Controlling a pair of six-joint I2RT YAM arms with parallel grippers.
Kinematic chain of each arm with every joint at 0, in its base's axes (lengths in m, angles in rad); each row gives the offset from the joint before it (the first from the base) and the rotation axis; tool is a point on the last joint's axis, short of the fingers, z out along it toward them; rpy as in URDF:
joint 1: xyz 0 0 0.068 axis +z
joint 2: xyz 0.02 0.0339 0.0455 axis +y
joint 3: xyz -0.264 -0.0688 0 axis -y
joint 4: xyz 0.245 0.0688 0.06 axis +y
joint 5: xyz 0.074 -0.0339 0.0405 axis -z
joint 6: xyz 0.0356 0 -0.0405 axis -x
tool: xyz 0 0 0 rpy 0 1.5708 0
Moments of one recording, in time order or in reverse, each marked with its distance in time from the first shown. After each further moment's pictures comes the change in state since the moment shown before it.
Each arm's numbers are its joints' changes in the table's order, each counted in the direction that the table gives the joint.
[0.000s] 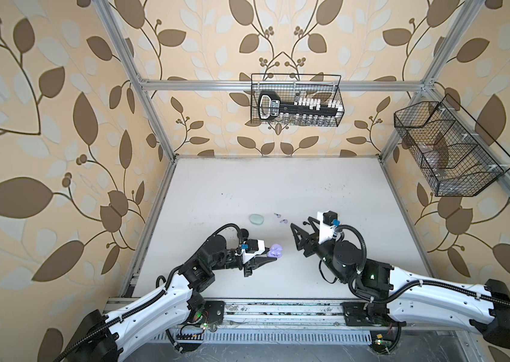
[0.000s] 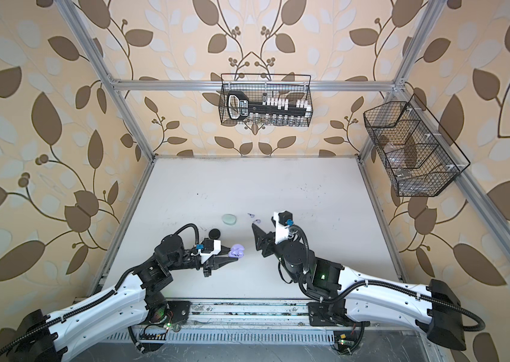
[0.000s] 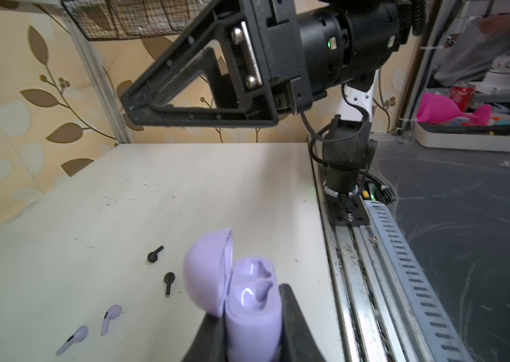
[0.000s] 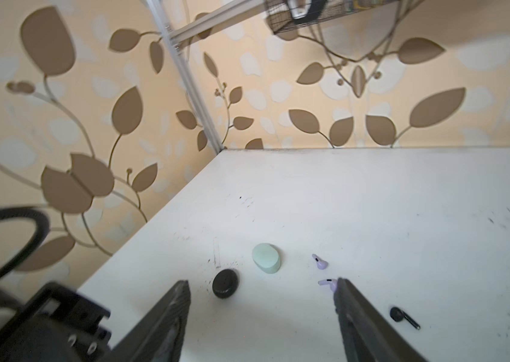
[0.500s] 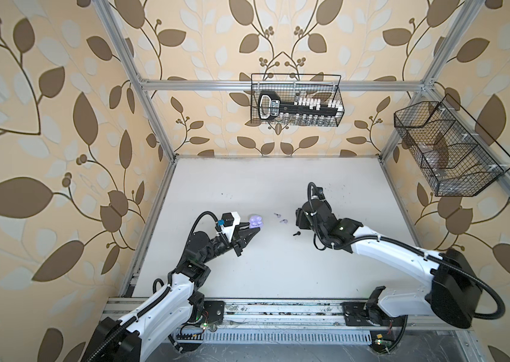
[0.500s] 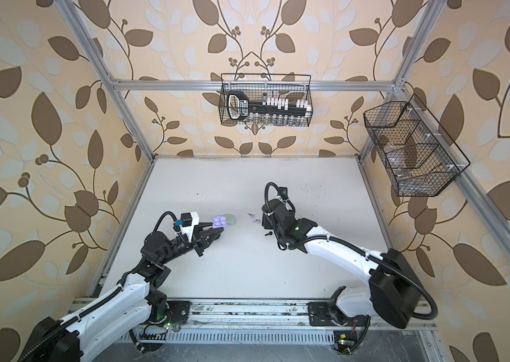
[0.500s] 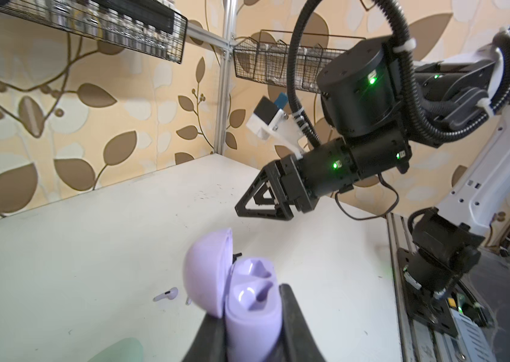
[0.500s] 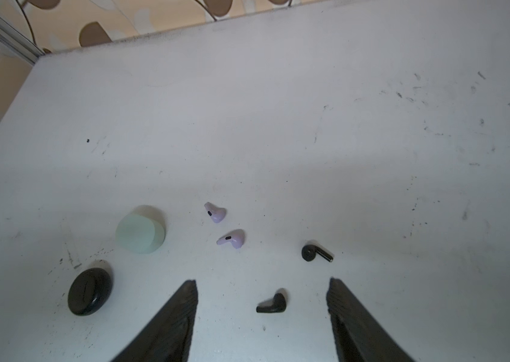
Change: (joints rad) left arm 0.319 0.064 -0.078 -0.352 -0.026 0.364; right arm -0.338 0.535 0.370 0.447 -0.233 -0.168
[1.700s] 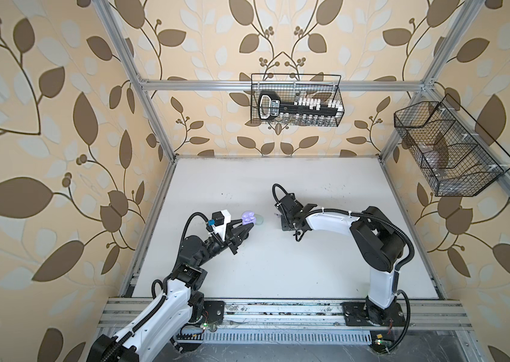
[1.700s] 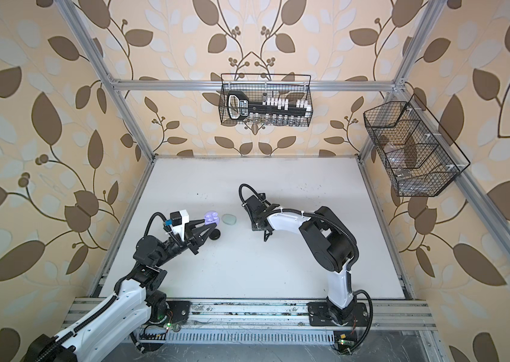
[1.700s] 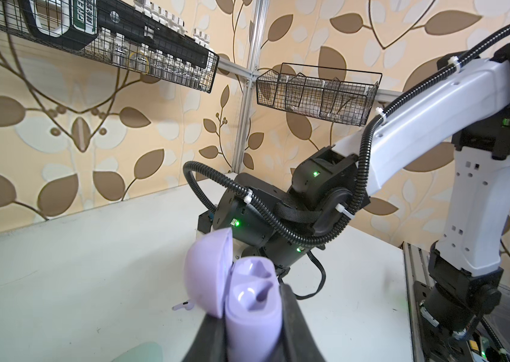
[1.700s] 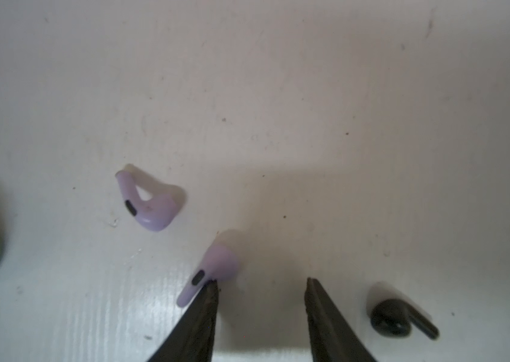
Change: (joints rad) left arm 0.024 -0.114 -0.012 0.040 -0.045 0.043; right arm -0.044 0.526 0.272 0.106 -0.092 0.049
